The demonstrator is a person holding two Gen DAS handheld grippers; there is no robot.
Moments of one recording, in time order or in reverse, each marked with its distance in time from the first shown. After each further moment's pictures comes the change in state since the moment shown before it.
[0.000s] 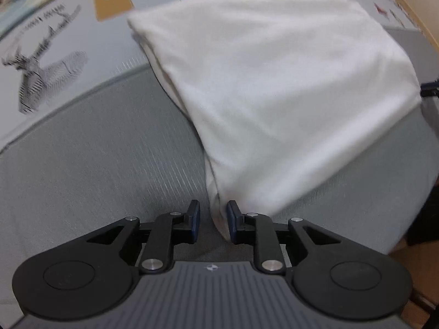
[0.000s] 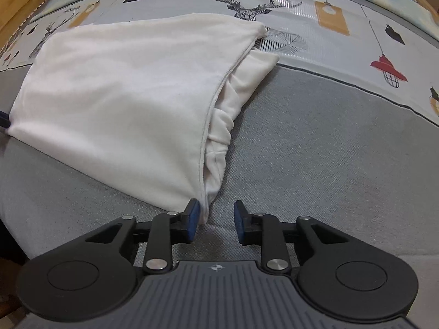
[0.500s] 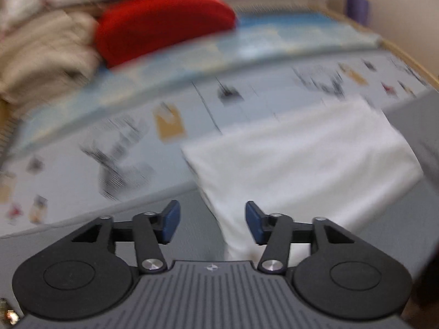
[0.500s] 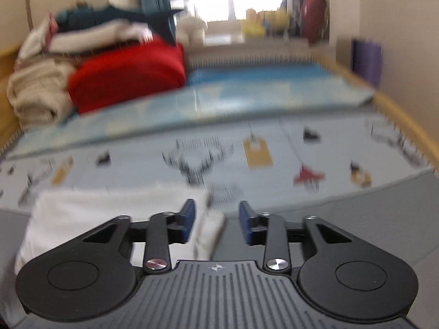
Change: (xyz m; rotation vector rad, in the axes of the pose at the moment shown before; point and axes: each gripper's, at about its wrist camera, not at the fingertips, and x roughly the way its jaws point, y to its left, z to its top) left arm -0.135 -0.060 0.003 -0.054 -0.456 0.300; right arm -0.141 0.010 0.010 0.249 -0.605 -0.162
